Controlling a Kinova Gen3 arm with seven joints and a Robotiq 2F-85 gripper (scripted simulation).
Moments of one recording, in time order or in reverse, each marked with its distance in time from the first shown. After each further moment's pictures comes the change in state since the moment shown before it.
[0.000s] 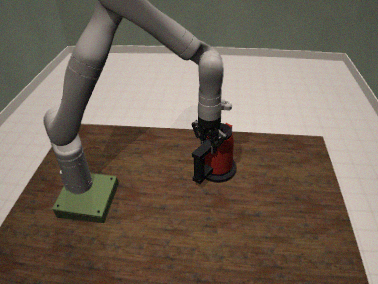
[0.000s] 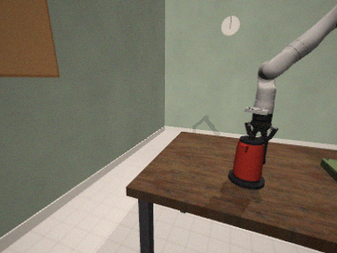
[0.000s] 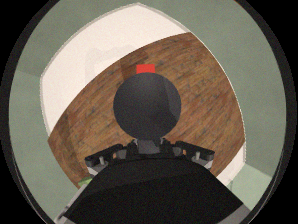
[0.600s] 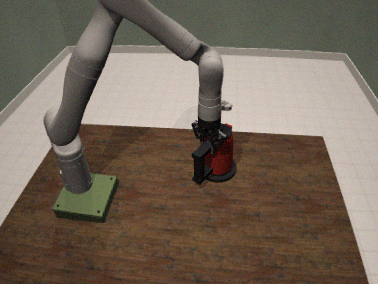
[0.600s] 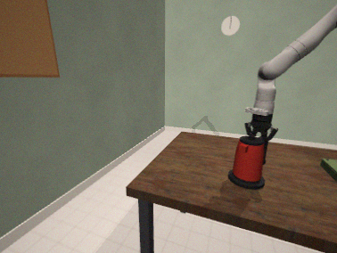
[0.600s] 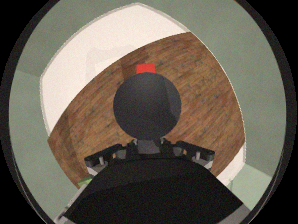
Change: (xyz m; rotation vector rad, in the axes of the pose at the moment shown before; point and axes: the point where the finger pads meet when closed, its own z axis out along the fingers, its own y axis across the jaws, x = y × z) arm 0.000 0.000 0.002 0.000 -0.001 0.000
